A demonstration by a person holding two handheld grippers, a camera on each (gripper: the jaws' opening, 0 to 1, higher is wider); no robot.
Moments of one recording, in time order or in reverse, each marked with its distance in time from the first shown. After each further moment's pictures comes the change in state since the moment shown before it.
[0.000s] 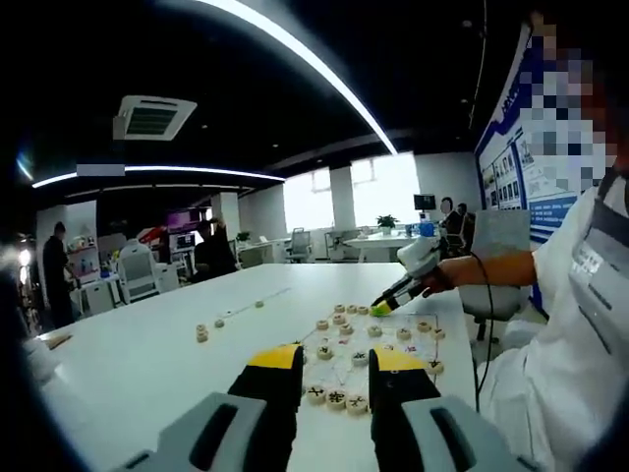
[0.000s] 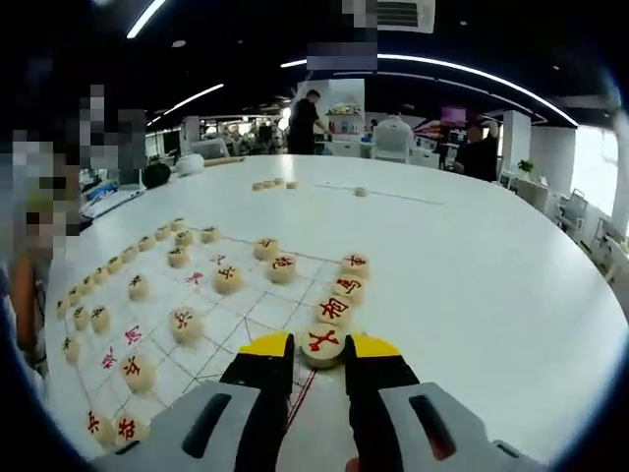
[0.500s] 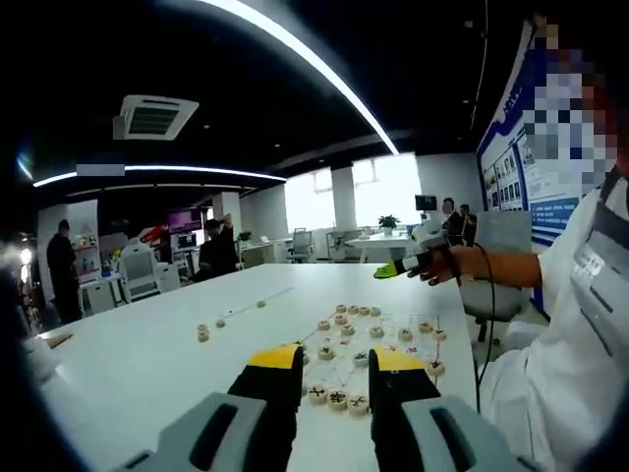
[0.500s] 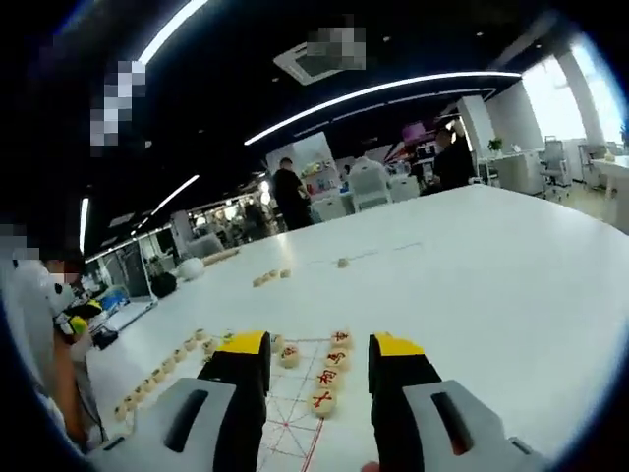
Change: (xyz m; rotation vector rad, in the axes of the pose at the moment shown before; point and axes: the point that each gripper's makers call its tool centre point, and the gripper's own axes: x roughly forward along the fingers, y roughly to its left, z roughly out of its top) left arm 0.001 0.001 0.000 -0.004 0.001 0.004; right arm -0.059 -0.028 0.070 0.315 -0.299 0.020
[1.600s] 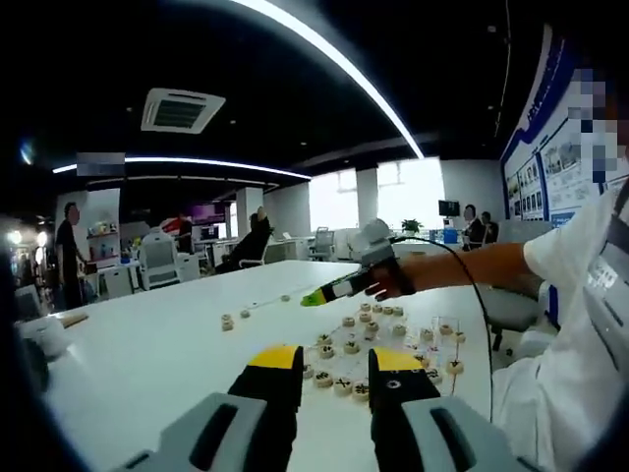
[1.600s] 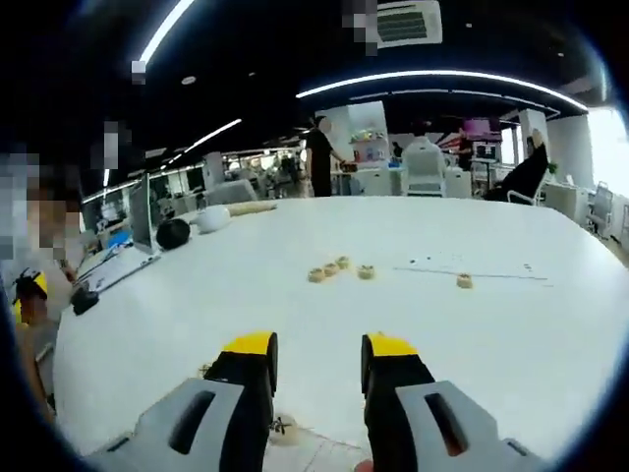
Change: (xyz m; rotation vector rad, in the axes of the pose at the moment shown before) left arm -0.016 0.032 -0.004 -0.061 -0.005 0.098; right arm 0.215 0.136 -0.022 -0.264 0.189 0.117
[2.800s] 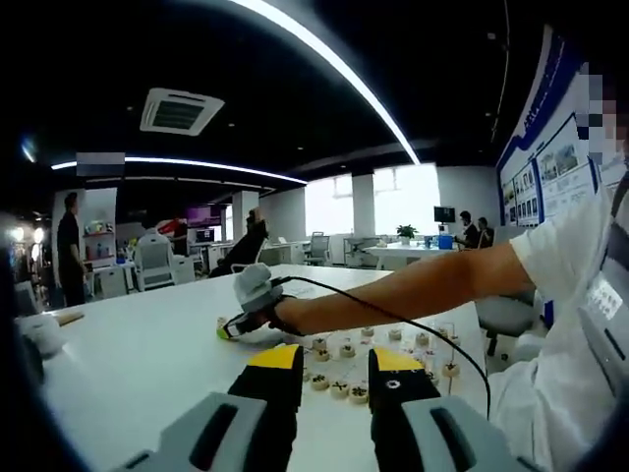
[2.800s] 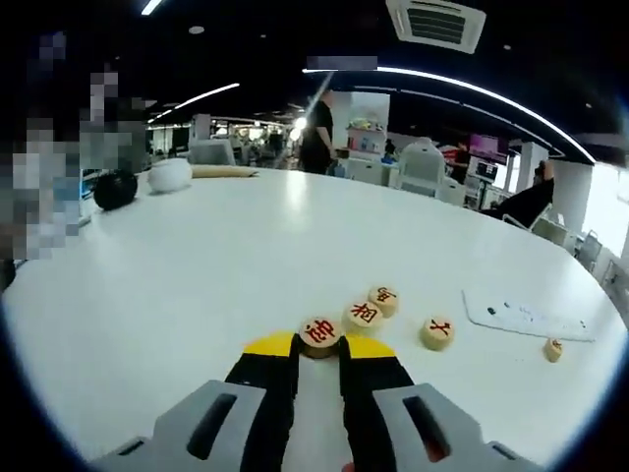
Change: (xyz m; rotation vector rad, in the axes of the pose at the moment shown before) left arm -0.001 0.002 0.004 -0.013 -0.024 -0.026; right arm 0.186 0.004 0.012 -0.166 0.077 -0.129
